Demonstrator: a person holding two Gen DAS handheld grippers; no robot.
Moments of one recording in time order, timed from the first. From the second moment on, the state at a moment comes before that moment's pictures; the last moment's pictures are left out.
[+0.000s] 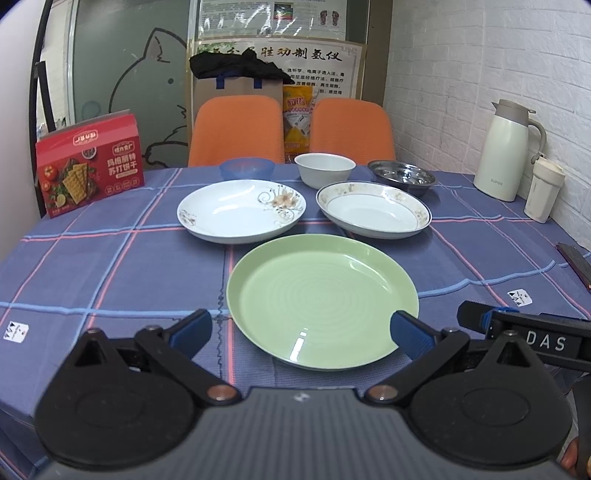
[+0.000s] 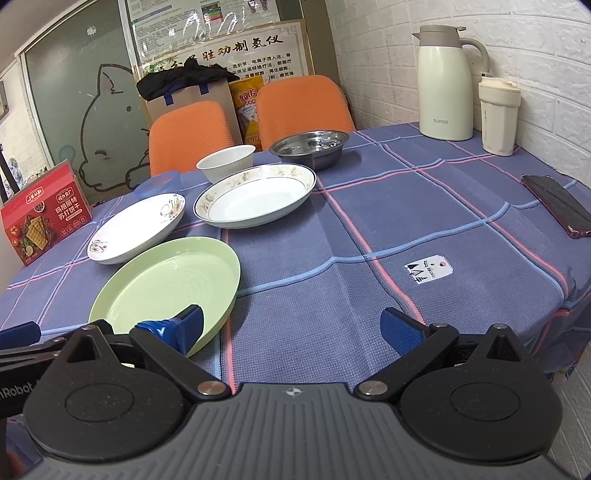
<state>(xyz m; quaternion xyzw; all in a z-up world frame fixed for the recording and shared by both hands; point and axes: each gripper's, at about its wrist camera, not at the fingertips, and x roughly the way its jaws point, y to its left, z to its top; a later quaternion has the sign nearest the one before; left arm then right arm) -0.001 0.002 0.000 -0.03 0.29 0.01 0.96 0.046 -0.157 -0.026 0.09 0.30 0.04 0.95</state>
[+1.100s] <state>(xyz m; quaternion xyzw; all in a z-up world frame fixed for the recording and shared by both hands) 0.002 0.008 -0.004 -0.03 0.30 0.01 0.95 0.046 -0.157 -0.028 0.08 0.30 0.04 0.95</state>
